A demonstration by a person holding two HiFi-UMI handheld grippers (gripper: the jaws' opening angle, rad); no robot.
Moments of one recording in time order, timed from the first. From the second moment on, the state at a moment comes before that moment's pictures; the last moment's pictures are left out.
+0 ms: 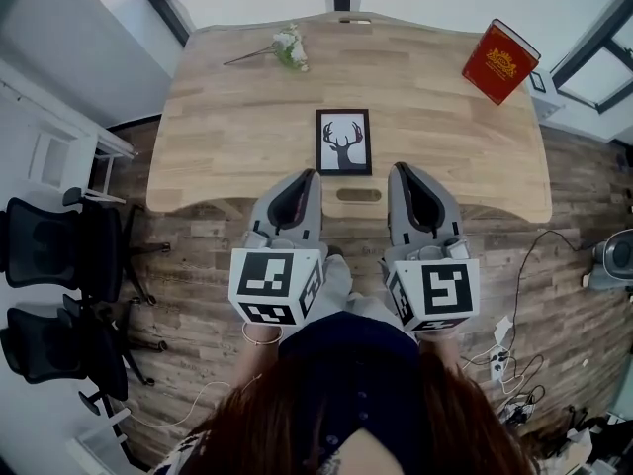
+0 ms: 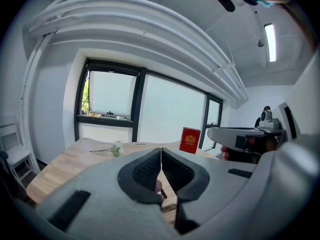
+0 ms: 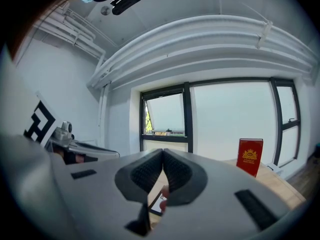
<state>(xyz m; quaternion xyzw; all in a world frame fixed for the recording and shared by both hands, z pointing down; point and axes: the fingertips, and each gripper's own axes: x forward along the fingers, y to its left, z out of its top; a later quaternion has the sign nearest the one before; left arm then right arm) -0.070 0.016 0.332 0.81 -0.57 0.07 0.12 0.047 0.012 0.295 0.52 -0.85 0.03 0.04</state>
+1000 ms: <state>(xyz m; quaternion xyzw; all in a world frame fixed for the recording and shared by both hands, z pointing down) -0.099 -0.053 0.348 0.84 -0.52 0.07 0.13 0.013 -0.047 0.306 0.57 -0.82 0.03 0.07</state>
